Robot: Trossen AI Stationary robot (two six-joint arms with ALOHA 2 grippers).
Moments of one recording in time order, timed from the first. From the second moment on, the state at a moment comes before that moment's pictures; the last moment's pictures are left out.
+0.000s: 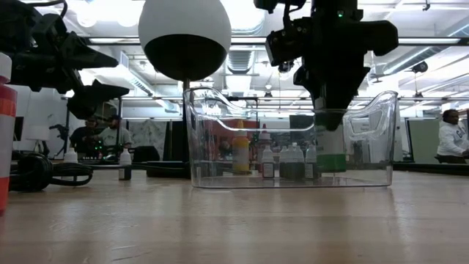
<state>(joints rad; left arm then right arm) 0.17 0.11 0.01 0.01 0.03 -0.50 0.21 1.86 1.43 -1.07 0.10 0.28</state>
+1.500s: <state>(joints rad) 0.17 0.11 0.01 0.01 0.03 -0.50 0.22 1.66 1.47 -1.13 0.05 0.32</state>
